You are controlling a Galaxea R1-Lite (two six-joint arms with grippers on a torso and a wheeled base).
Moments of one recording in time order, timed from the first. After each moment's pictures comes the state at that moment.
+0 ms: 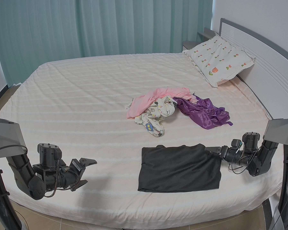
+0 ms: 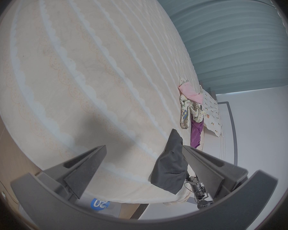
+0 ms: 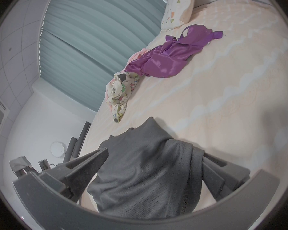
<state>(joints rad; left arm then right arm) -0.16 2.06 -0.32 -1.07 -0.30 -1.12 -0.01 2.44 -0.71 -1.23 0.61 0.55</state>
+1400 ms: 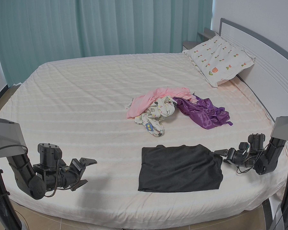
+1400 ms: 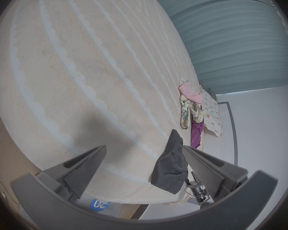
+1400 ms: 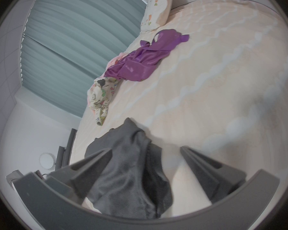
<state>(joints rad) -0.16 2.06 -0.32 -1.07 -0.30 -1.12 -0.07 2.37 -0.66 -1.07 0.51 0.54</state>
